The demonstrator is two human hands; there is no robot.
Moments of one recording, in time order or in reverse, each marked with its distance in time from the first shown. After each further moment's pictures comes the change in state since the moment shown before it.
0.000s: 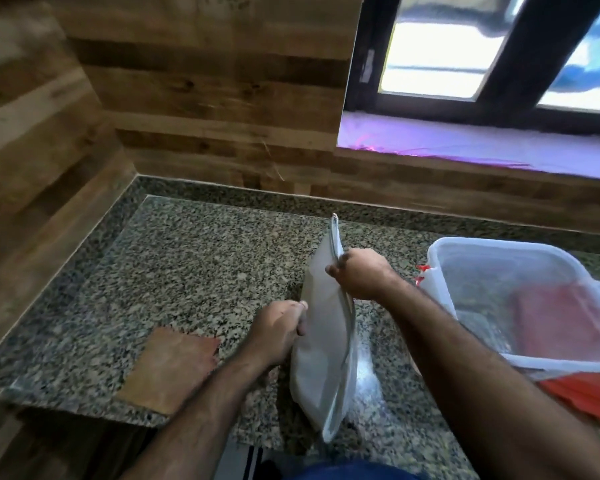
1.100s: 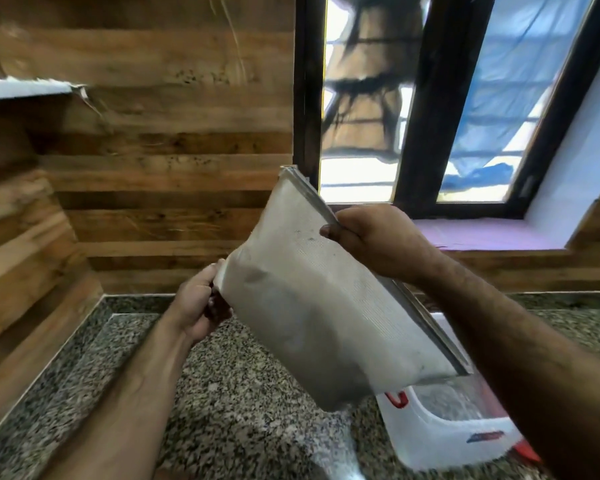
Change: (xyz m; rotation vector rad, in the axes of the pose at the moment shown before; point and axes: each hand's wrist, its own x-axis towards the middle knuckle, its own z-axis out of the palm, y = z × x) left_hand 0.094 0.166 -0.125 -0.622 0.006 0.015; right_hand -0.091 0.018 -0.214 -0.055 0.756 -0.491
